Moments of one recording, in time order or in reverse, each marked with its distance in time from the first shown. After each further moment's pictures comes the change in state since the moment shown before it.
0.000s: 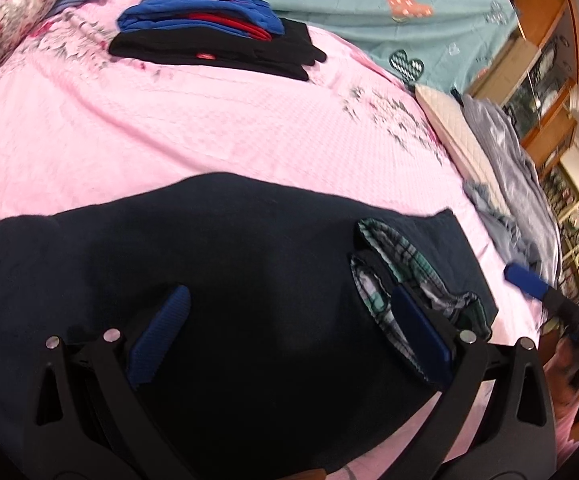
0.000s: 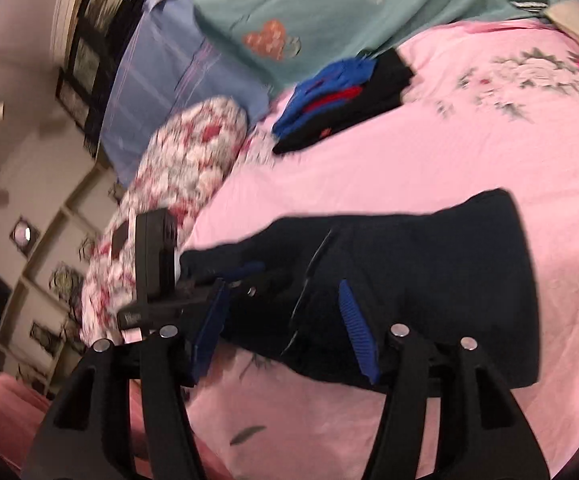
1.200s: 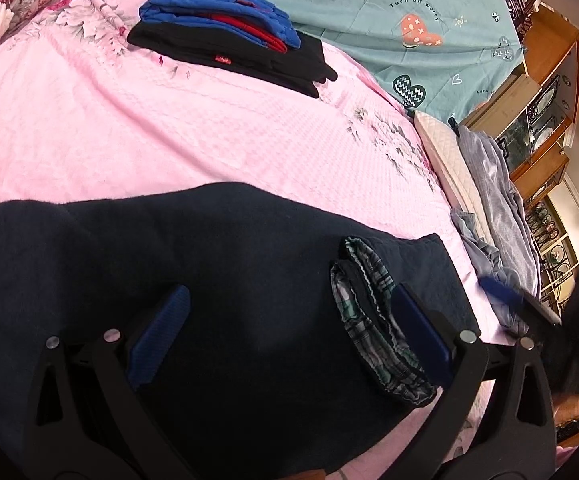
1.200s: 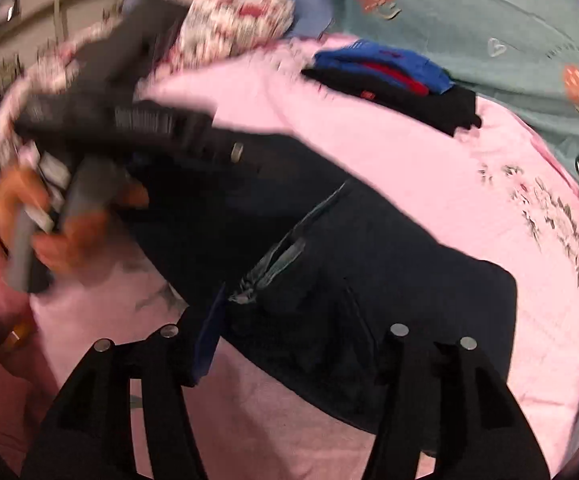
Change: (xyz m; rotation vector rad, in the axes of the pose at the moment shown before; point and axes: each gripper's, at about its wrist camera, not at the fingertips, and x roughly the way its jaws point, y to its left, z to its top) left arm -0.007 0.015 0.003 -0.080 -0.042 -0.058; right arm 0.065 0.056 -0.016 -0.550 0.185 -0.237
